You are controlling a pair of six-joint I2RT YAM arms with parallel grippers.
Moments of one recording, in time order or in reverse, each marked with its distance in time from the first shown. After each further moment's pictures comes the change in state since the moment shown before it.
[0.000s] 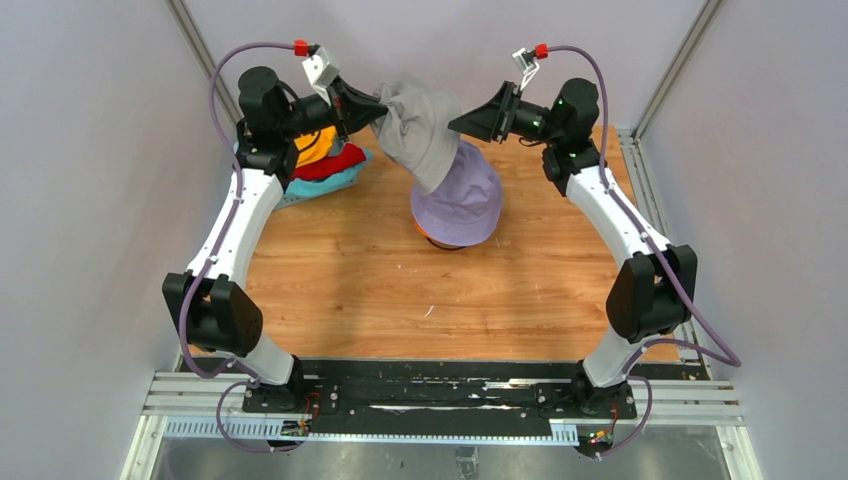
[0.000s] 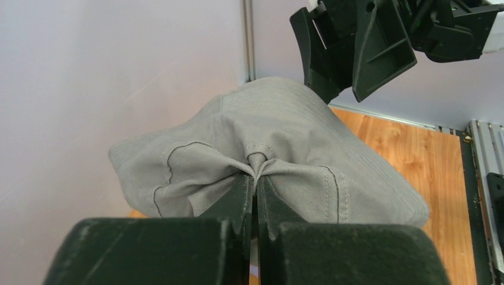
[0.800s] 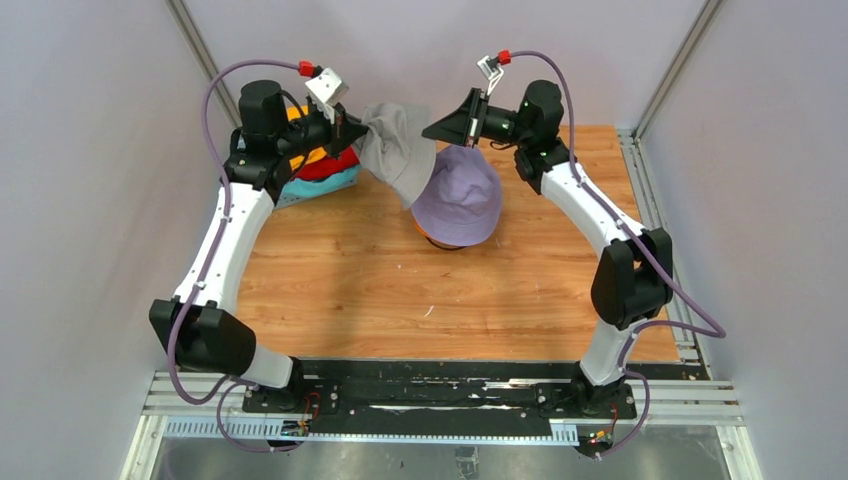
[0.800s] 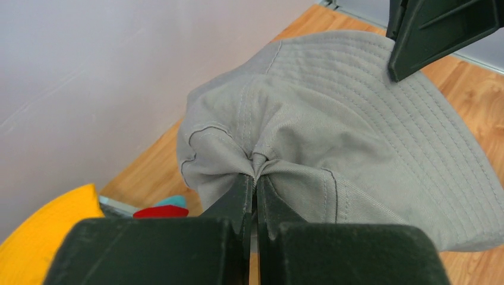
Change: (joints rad) left arm -0.004 -0.116 -0.053 -0.406 -0.294 0.289; right arm 0.111 0.112 0.075 0.014 0.019 0.041
